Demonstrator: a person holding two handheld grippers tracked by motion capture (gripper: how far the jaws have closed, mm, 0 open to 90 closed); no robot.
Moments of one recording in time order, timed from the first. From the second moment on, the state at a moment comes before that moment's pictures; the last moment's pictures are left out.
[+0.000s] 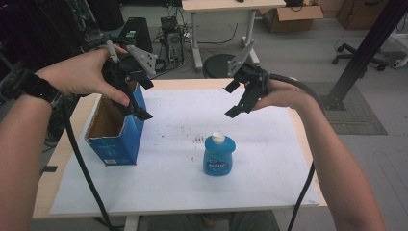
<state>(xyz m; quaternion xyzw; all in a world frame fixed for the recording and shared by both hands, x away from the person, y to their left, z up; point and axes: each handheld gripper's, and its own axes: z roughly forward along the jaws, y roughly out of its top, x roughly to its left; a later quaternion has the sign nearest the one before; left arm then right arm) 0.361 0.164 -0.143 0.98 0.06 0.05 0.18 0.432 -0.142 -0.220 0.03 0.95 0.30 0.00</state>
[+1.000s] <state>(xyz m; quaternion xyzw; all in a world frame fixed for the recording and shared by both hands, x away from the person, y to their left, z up) 0.348 0.155 -0.168 0.98 0.06 0.04 0.18 0.379 -0.209 -0.280 0.03 0.90 0.43 -0.01</state>
